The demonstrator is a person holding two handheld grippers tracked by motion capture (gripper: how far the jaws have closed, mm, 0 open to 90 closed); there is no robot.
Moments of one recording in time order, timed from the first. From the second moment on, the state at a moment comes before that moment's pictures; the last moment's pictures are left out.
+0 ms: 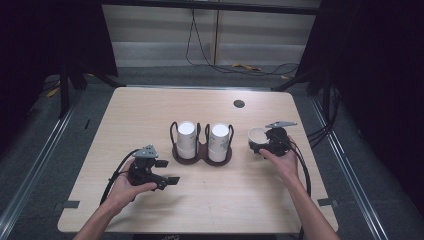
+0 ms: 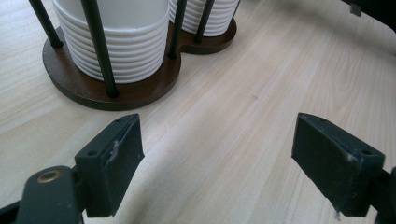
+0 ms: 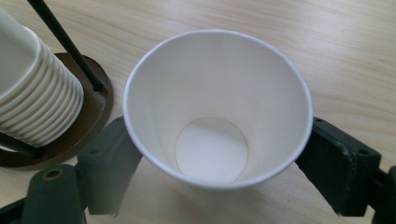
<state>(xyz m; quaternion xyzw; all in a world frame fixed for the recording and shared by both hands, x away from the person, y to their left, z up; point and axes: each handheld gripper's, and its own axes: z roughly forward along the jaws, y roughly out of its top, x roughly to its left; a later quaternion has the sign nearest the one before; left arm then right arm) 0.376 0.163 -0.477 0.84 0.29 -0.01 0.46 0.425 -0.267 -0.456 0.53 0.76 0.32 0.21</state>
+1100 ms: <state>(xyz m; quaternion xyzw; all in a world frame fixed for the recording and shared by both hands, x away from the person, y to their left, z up) 0.365 0.167 -0.474 0.83 0.32 0.03 0.45 0.332 -0.267 -0.446 0.51 0.73 0.39 0.23</state>
